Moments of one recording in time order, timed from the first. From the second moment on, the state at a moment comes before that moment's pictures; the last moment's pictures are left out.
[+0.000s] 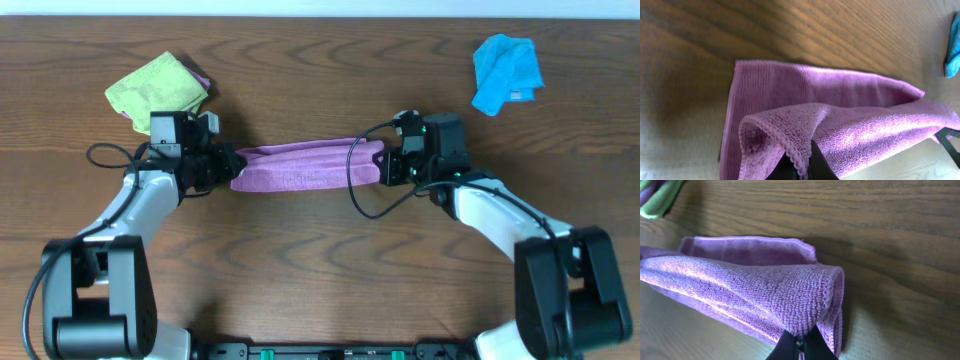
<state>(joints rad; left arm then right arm) 0.02 1.68 0.88 -0.25 0.54 -0.41 0.23 1.71 0.83 0.01 -0.41 0.25</state>
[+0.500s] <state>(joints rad) 0.02 1.76 0.88 -0.18 0.52 -0.46 0.25 1.81 0.93 -0.06 -0.37 0.25</state>
